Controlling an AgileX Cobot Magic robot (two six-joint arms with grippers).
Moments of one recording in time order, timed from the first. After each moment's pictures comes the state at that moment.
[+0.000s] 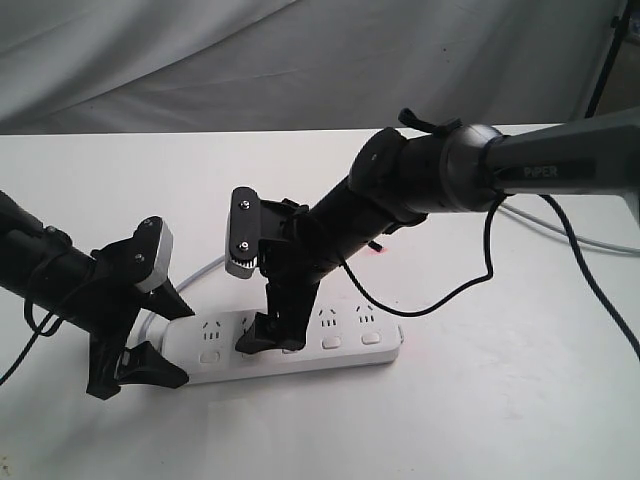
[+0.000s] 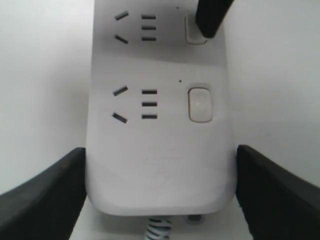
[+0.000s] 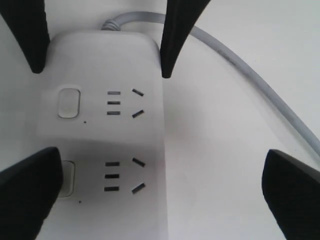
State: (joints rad) left arm -0.10 1.93 -0.89 -0.95 0.80 2.09; right arm 0.33 2.16 -1.43 0.89 0.66 -1.72
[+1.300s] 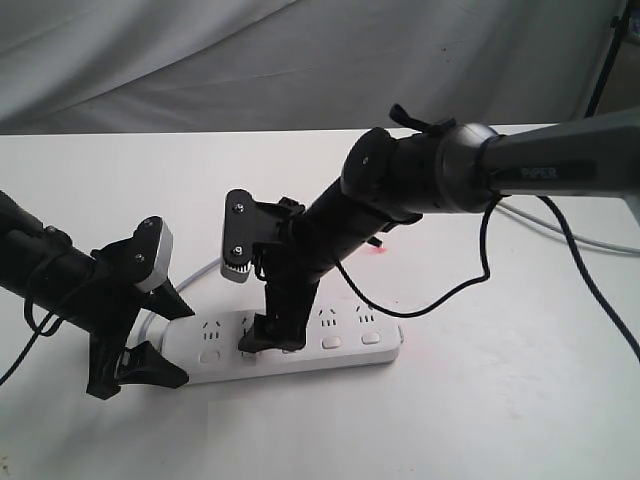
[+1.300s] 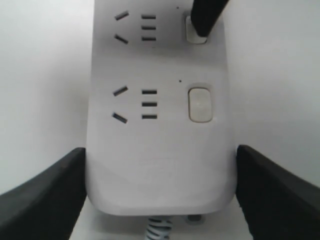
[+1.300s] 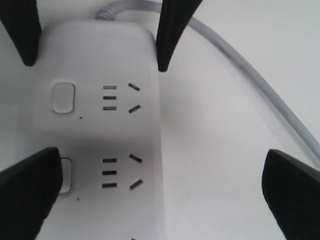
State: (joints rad) left arm -0.10 1.93 -0.89 -0.95 0.79 2.09; right arm 0.35 2.14 -1.43 0.80 0.62 -1.63
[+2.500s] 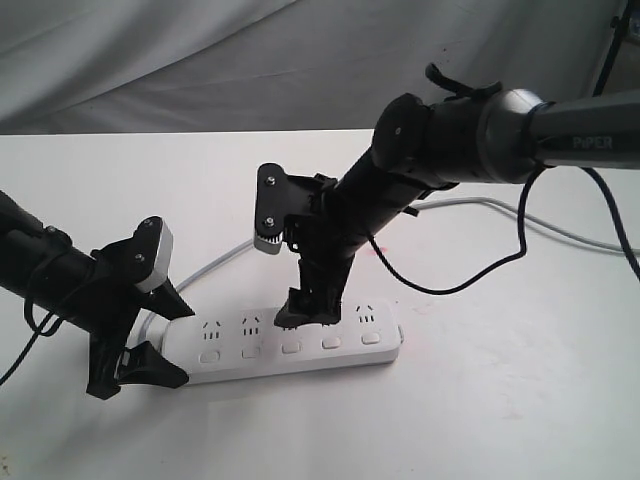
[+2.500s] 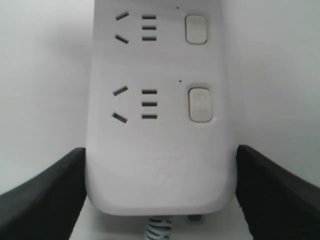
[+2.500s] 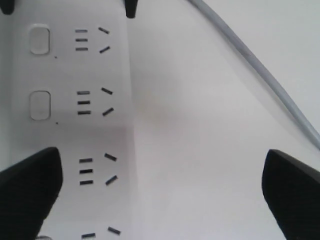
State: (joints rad) left arm -0.10 1.93 -0.89 -0.95 0.79 2.09; right arm 0.29 2.08 -1.43 0.62 0.68 -1.49
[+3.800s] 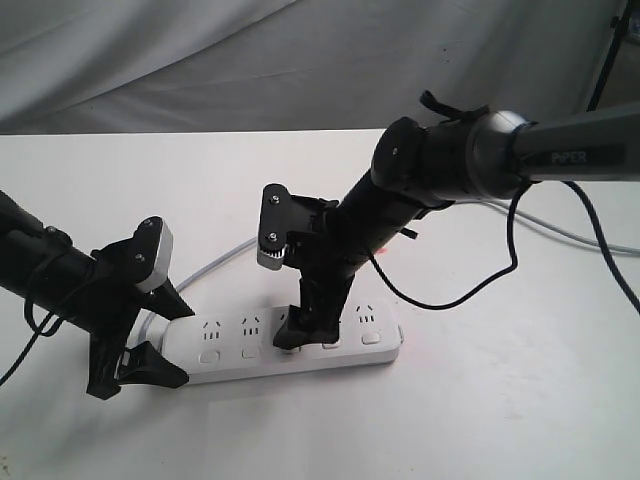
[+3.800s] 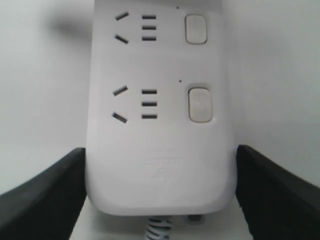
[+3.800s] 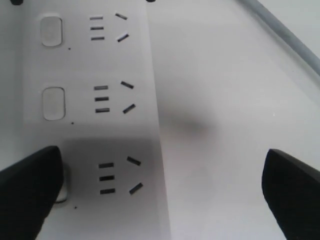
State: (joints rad) left arm -0.10 1.93 -0.89 -0.95 0.79 2.09; right arm 0.28 2.14 -1.41 0.66 0.69 -1.49
